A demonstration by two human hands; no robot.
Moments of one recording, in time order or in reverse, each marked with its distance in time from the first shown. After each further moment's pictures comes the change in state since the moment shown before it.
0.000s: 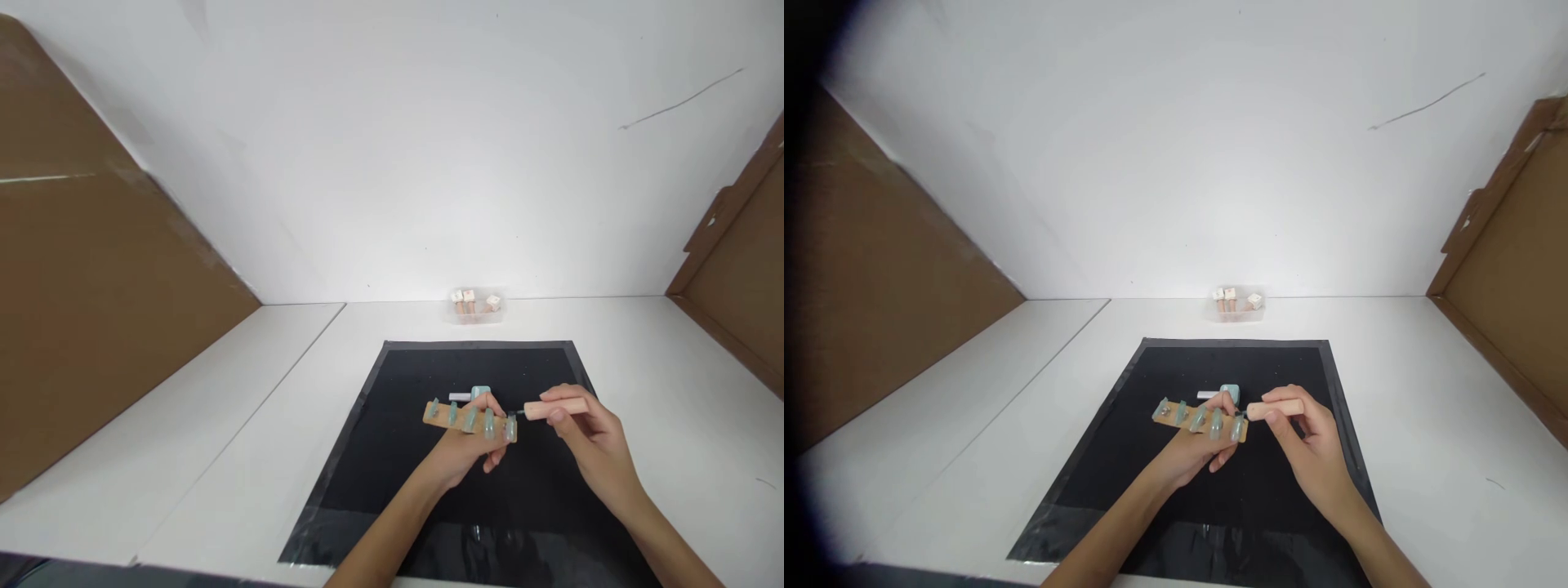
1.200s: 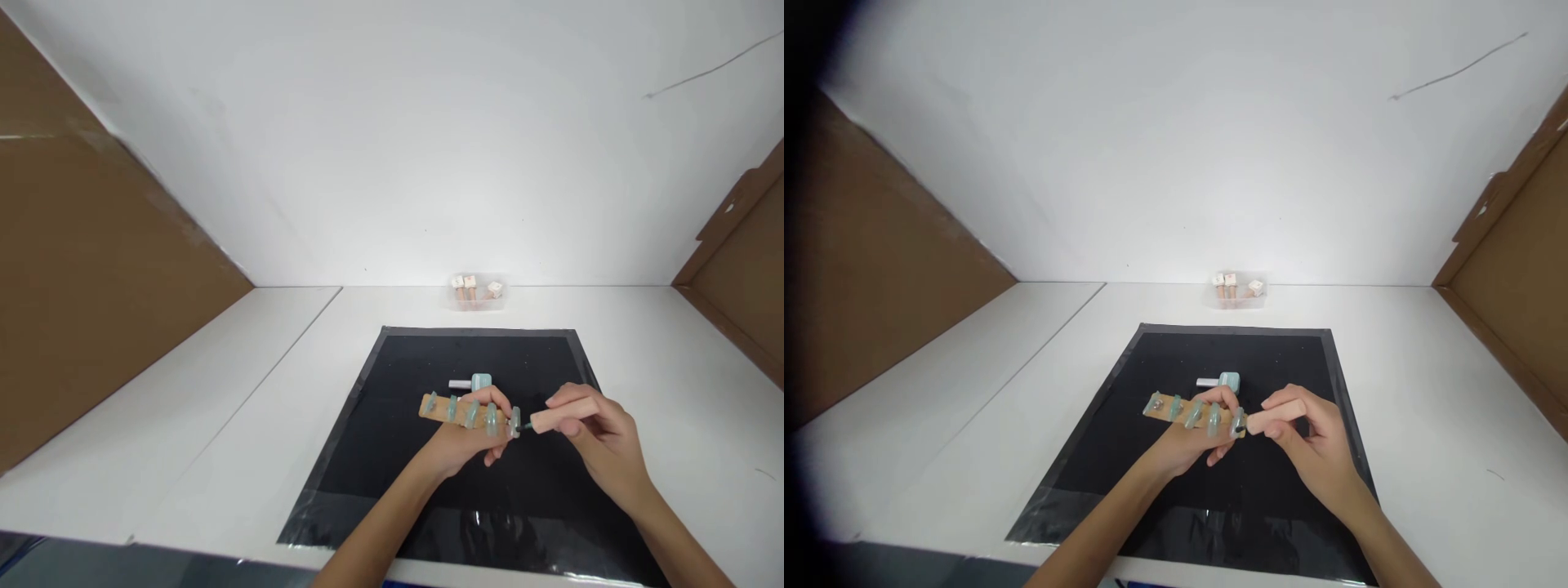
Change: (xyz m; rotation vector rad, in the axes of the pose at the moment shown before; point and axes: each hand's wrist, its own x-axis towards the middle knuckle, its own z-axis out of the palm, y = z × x) left_hand -0.001 0.003 -0.008 0.013 -0.022 -0.014; right_hand -0.001 0.005 0.002 -0.045 -0.030 -0.136
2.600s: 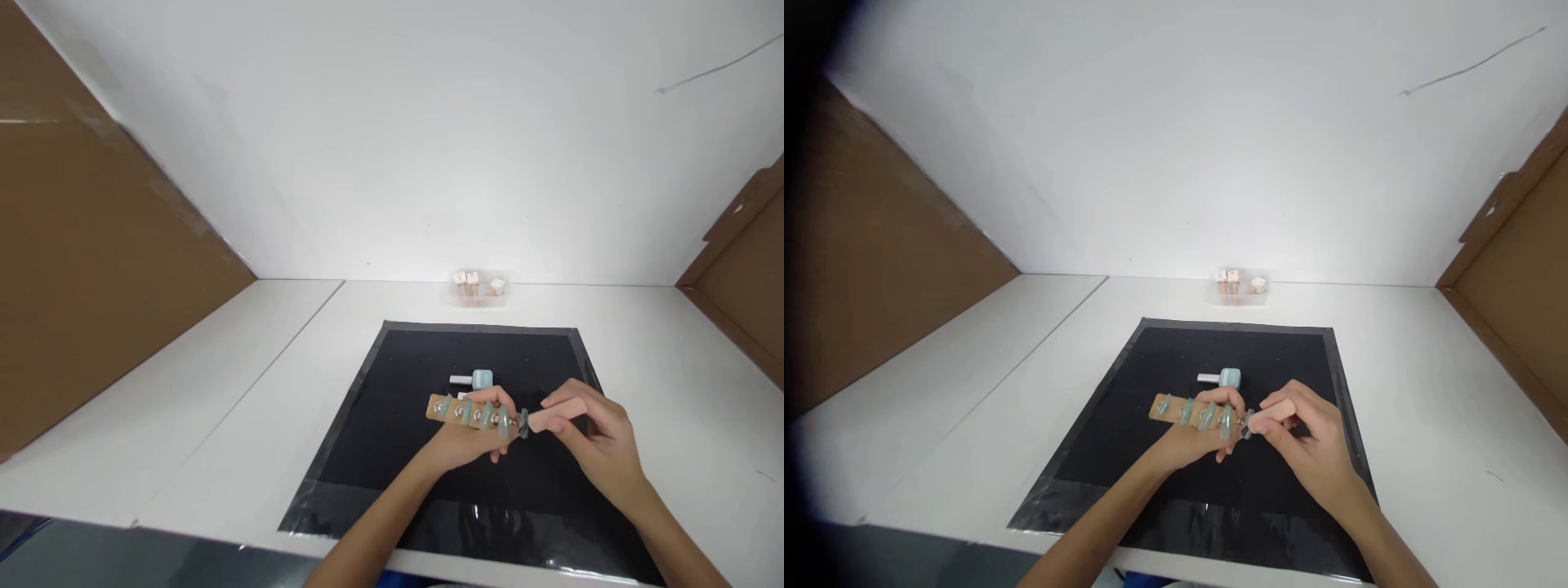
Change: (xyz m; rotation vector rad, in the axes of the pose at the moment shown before) left_hand 0.005 -0.006 -0.003 0.155 -0.008 -0.006; right_hand 0.004 -0.001 0.000 -0.137 -0.091 -0.156
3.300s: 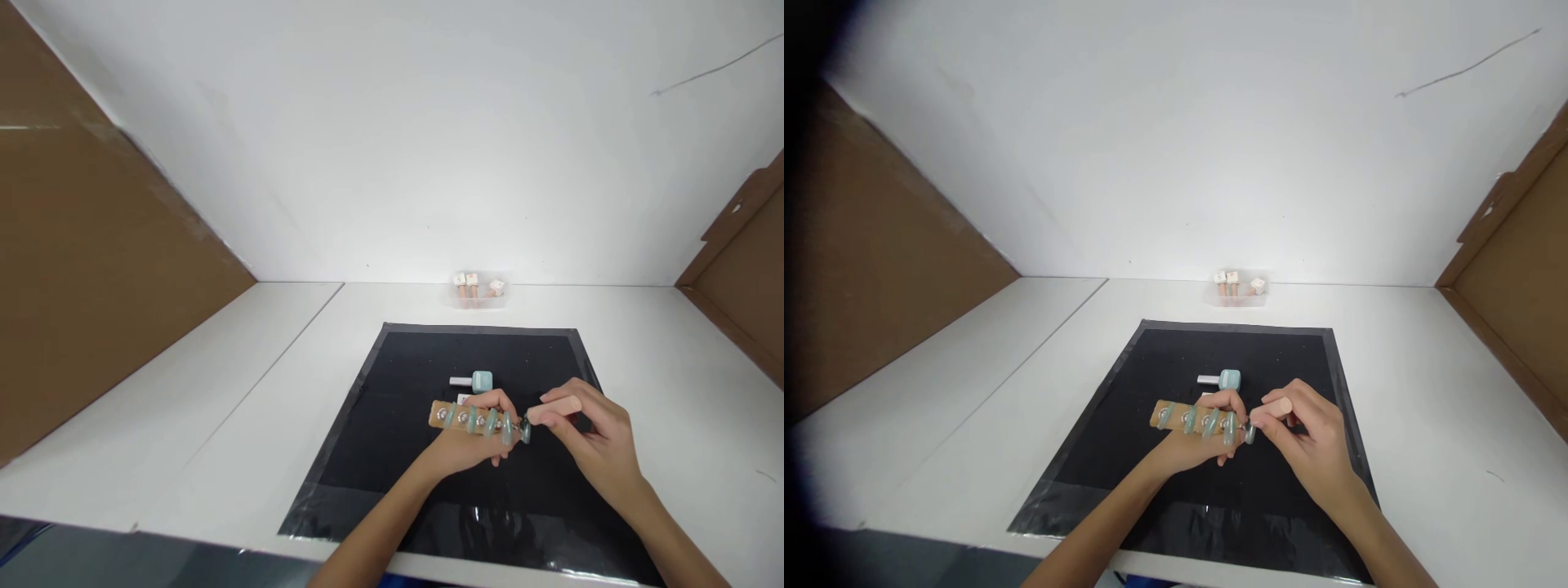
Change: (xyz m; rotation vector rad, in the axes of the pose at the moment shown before) left_hand -0.004 0.008 0.005 0.120 0.025 -0.041; right_hand 0.001 -0.002 0.001 -0.147 0.021 0.001
